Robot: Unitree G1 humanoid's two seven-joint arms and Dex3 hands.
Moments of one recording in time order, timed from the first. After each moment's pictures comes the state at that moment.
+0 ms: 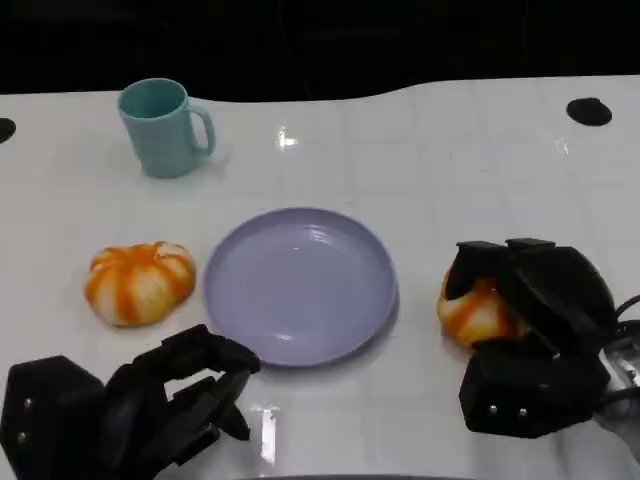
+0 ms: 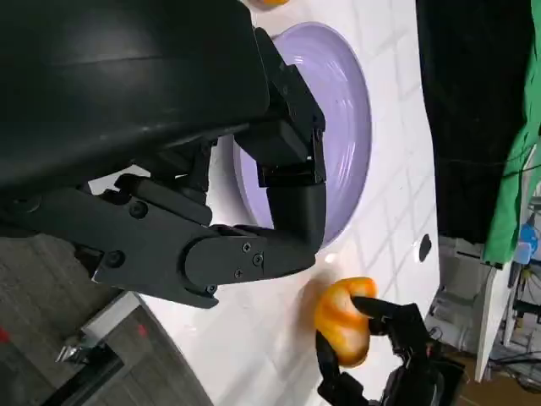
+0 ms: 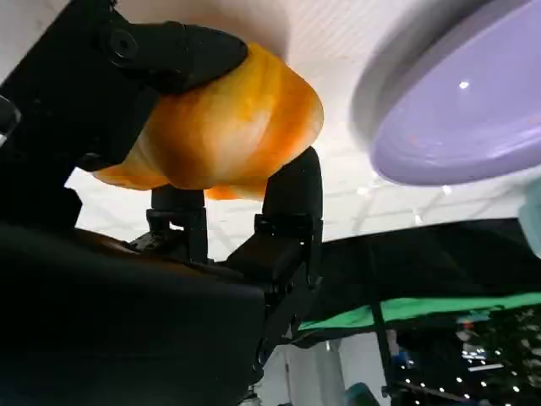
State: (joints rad) left arm 0.16 0.07 0.01 -0.14 -0.24 0.25 -0.31; right arm -0.41 -0.30 0.36 0.58 -0.74 -0.31 -0.30
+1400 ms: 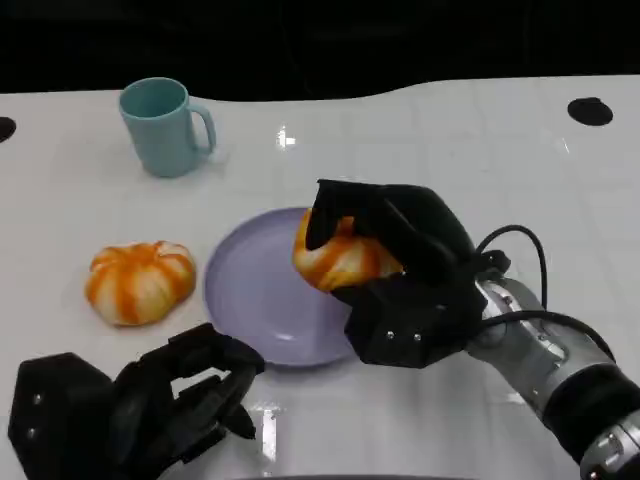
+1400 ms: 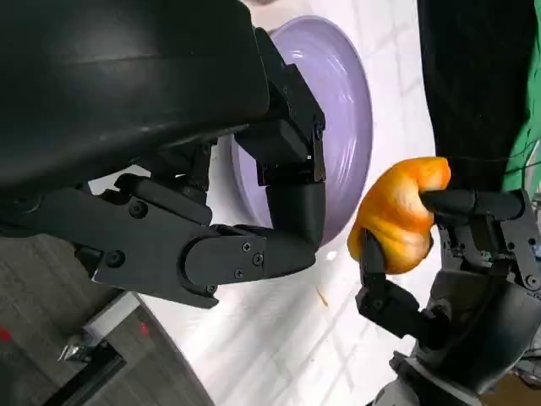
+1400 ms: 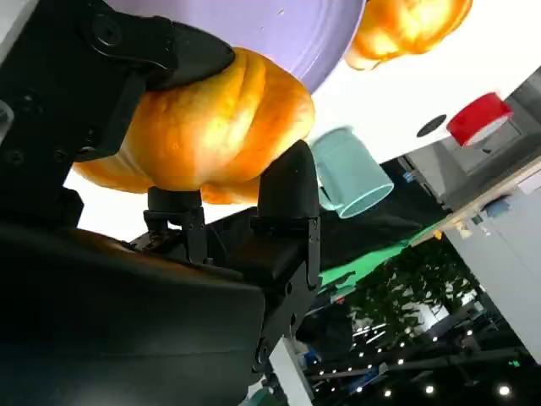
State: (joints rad) left arm 0.15 0.07 -0.01 -0.14 -0.24 0.25 -0.30; right arm -0.71 -0.01 0.40 0.87 -0.58 -0.48 -0.25
